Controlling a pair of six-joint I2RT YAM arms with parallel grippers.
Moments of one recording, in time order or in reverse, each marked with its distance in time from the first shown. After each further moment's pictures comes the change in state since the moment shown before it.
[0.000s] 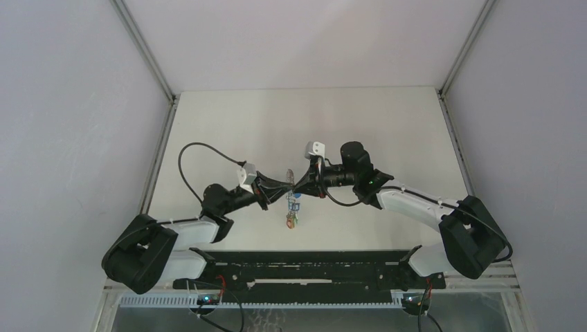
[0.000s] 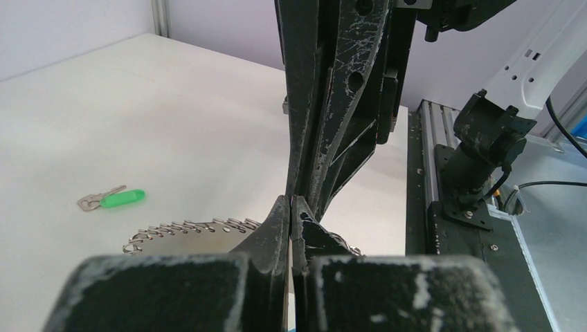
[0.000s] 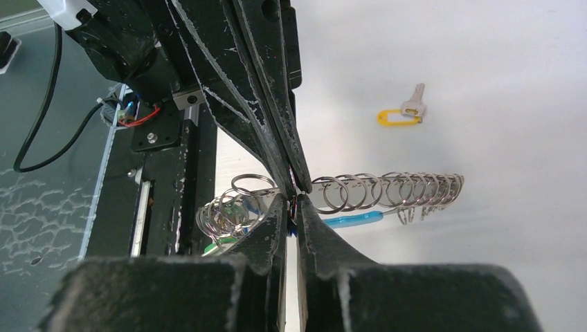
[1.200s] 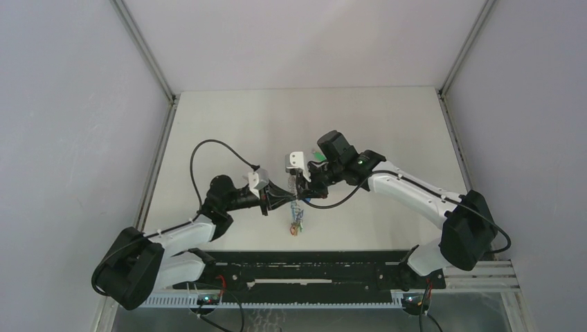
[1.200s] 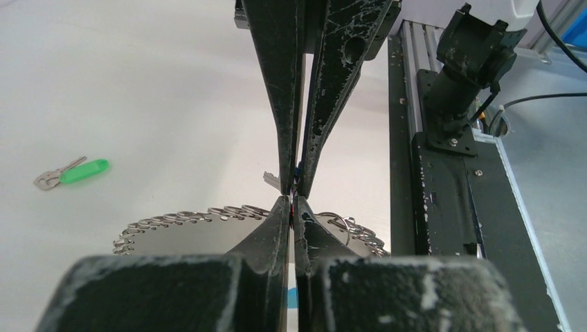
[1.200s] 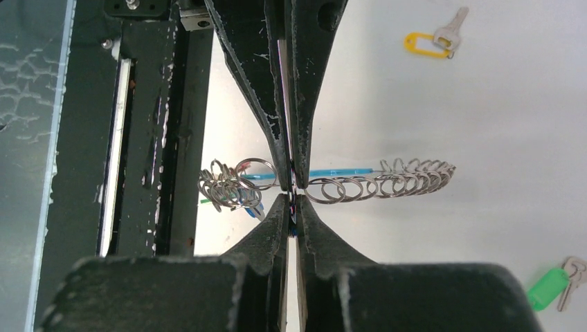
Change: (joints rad) left arm -0.020 -0.122 0.071 -0.433 0.131 0.222; right arm 0.077 0.068 0.370 -0.809 0.112 -0.529
